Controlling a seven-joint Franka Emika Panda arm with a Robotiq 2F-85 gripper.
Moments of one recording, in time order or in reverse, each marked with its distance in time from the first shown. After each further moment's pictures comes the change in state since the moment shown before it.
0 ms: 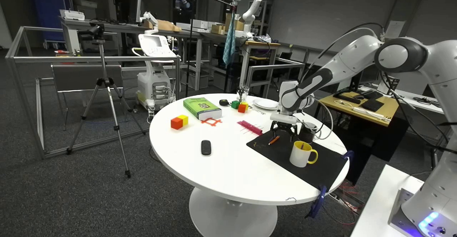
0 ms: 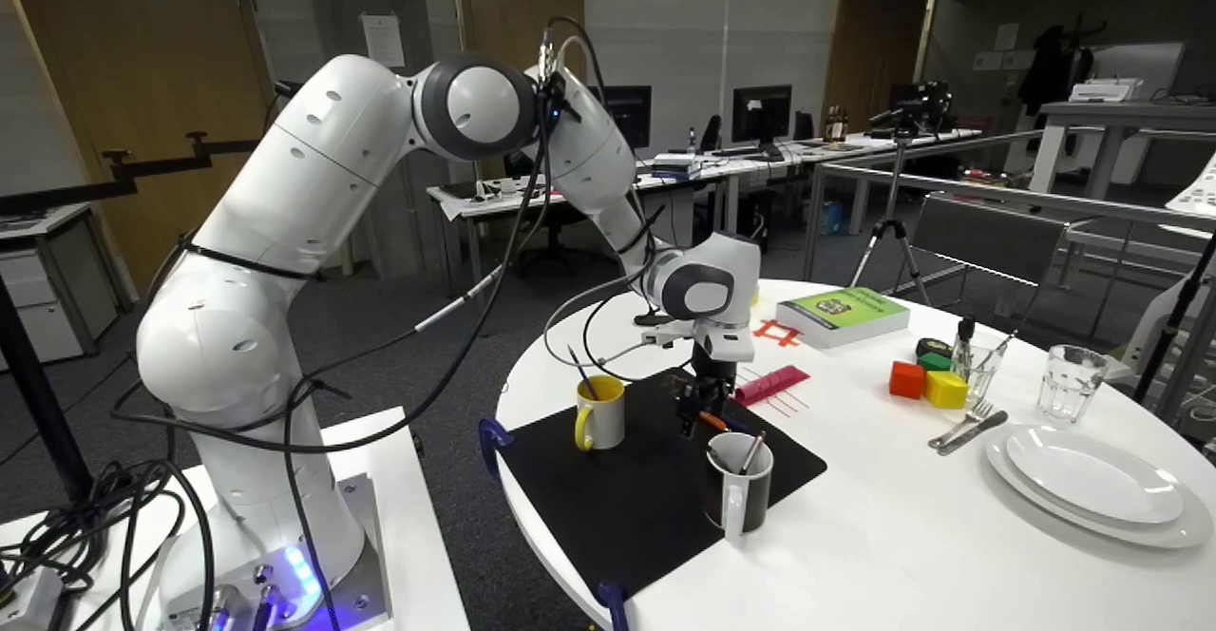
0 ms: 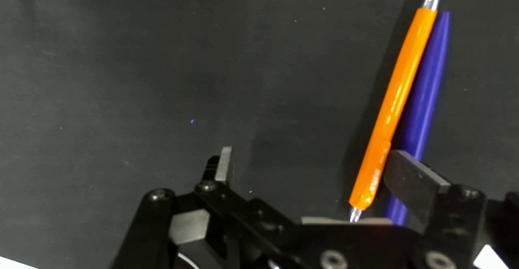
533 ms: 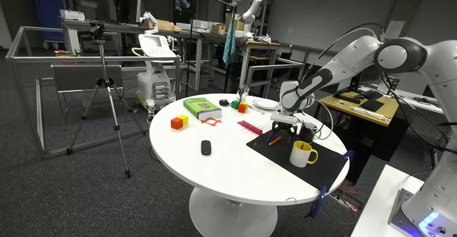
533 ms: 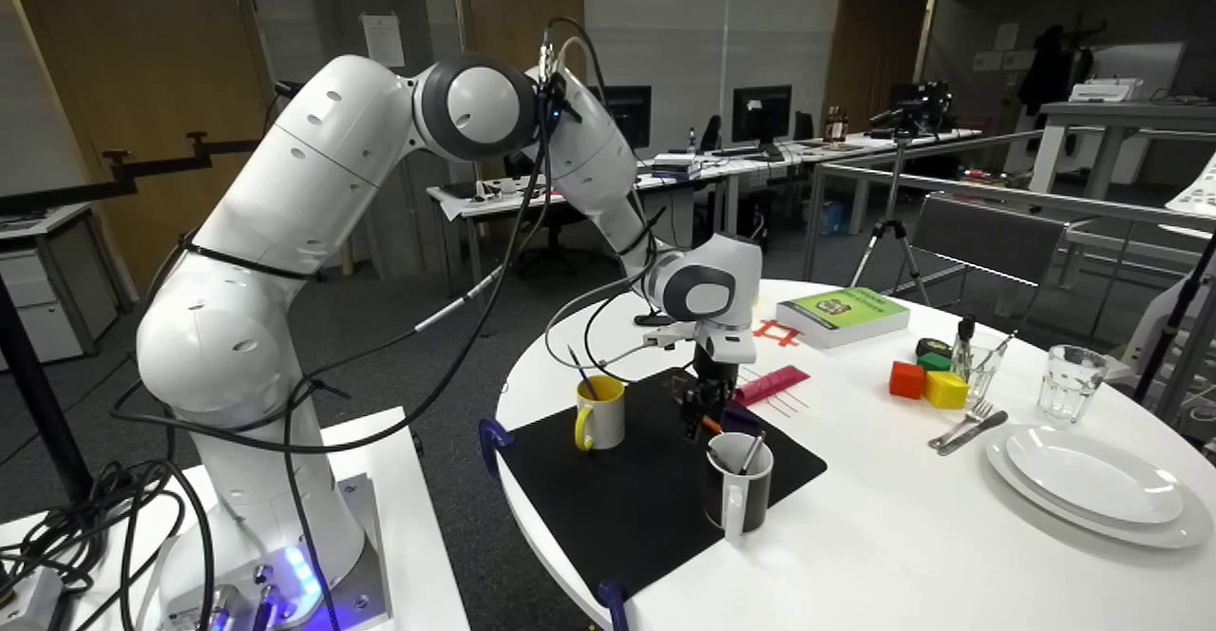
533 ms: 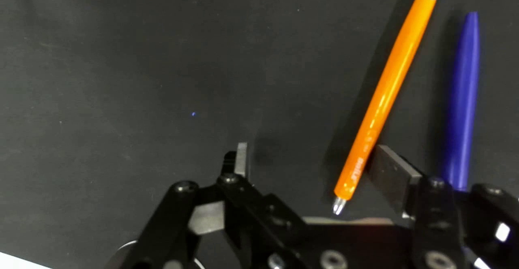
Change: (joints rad) arm 0.000 0.002 -0.008 0.000 -0.001 0.004 -0.002
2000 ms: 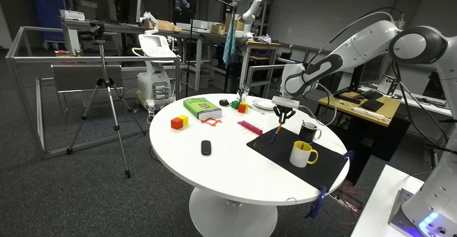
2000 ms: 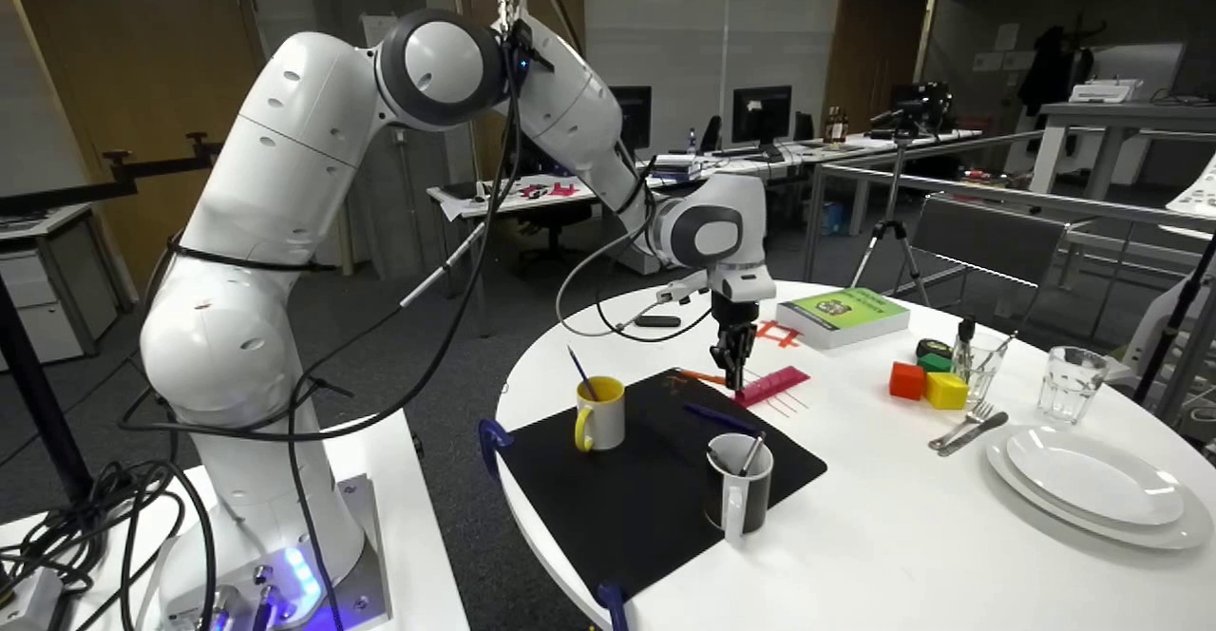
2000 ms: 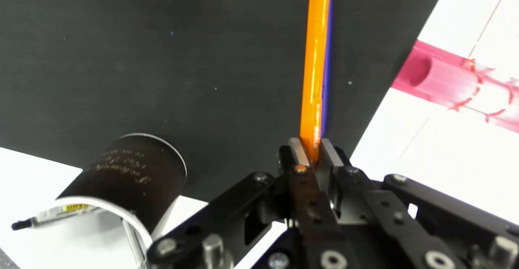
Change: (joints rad) arm 0.043 -0.147 -0.055 0.004 -0.094 -0.007 0.007
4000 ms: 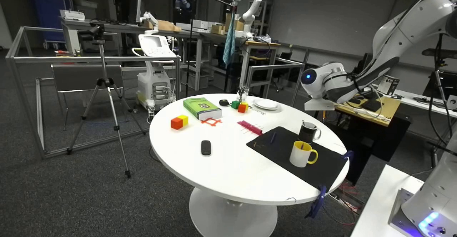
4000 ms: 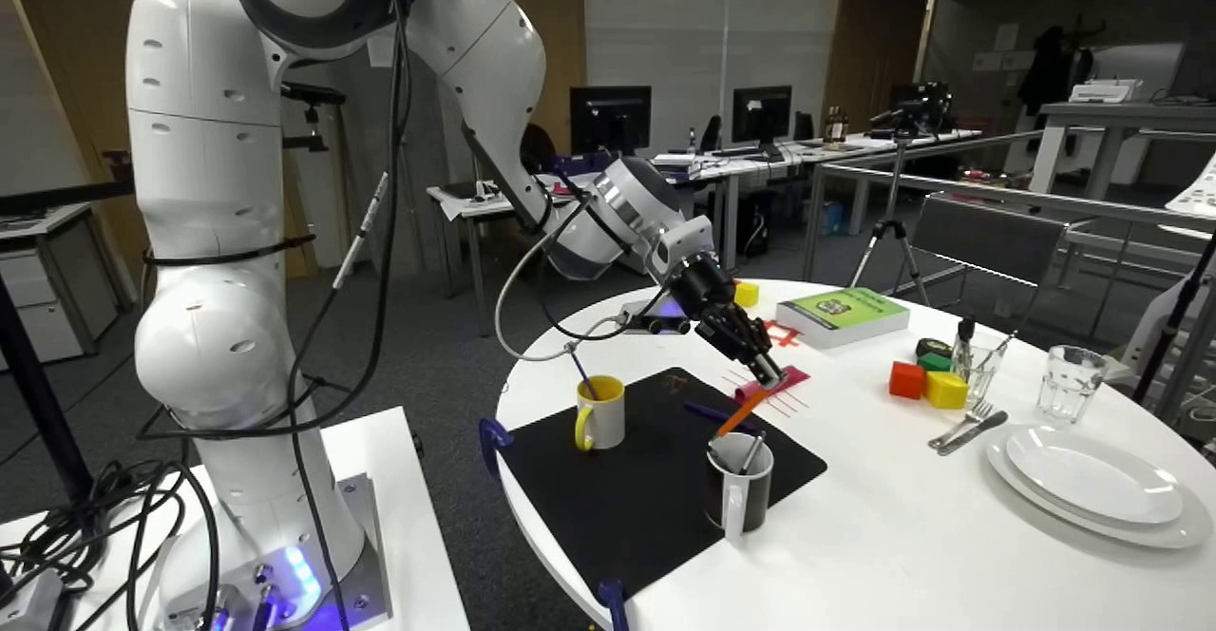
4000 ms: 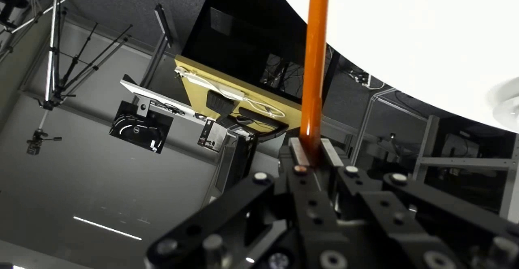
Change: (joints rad) arm -0.059 -0.374 0.065 -0.409 -1.274 -0.374 0.784
